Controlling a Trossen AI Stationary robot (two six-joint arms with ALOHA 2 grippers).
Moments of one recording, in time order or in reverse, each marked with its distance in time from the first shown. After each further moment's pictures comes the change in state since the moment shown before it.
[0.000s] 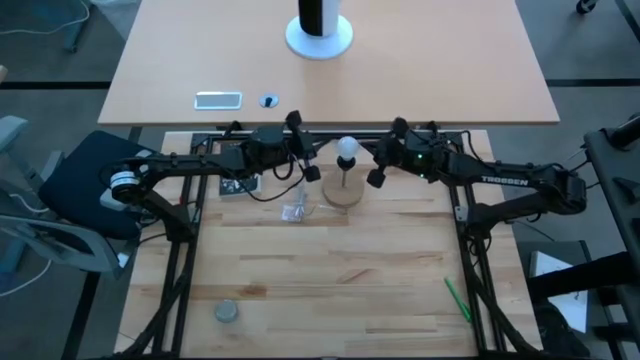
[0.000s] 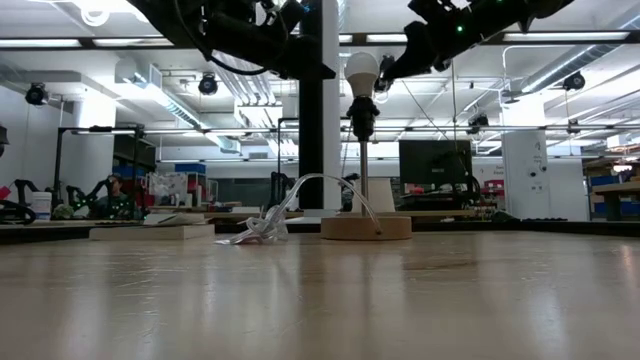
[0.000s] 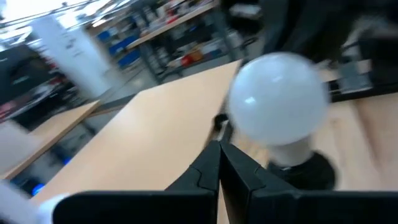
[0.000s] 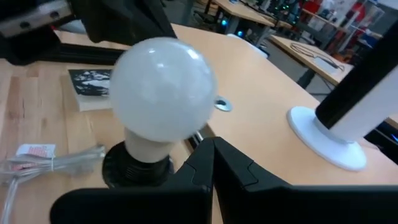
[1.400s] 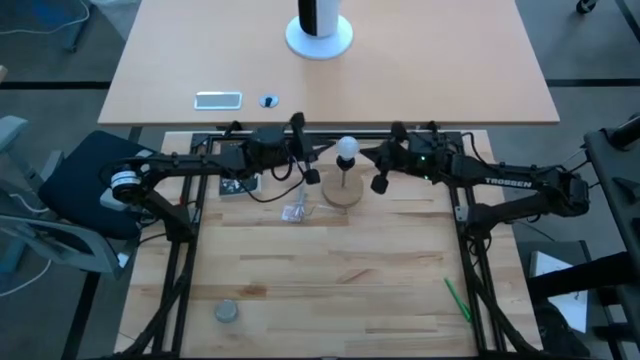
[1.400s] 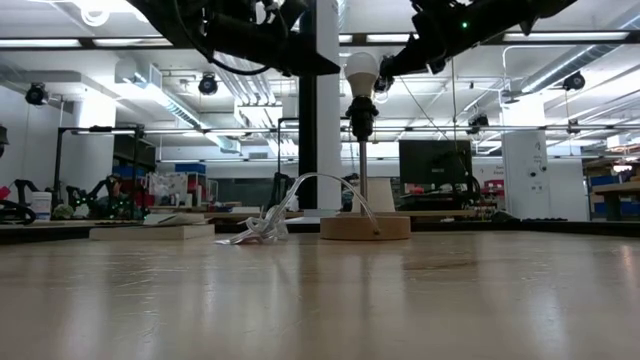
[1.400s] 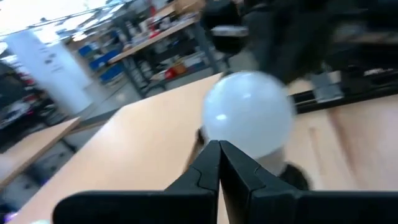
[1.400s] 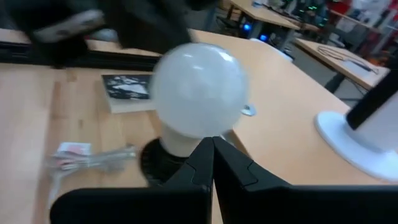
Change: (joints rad) left arm 0.000 0.008 0.000 0.028 0.099 0.017; right arm 0.001 -0.022 -0.018 -0.017 -0.118 0.025
